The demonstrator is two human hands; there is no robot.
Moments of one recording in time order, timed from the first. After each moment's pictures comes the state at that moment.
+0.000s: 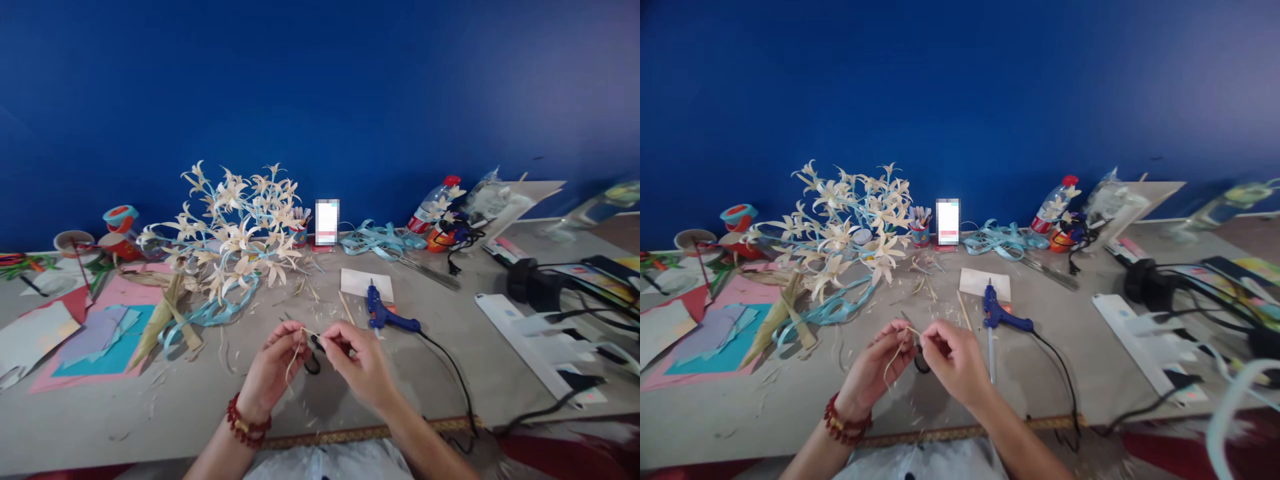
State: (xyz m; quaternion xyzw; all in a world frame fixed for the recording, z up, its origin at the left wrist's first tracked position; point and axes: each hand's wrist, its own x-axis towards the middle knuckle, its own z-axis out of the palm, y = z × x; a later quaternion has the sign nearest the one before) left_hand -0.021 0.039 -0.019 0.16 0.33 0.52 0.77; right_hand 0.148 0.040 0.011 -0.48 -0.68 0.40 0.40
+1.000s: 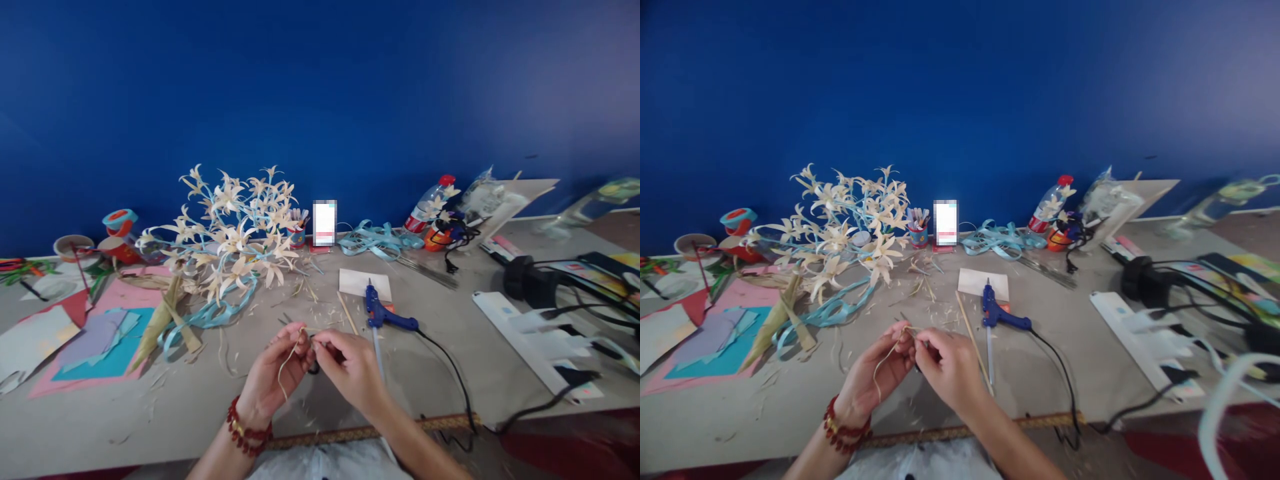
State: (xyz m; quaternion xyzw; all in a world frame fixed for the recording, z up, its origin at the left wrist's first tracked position) left_hand -0.016 0.037 -0.006 0.09 0.26 0.51 0.82; right_hand 0.141 0.033 0.001 -0.50 -0.74 0.26 0.36
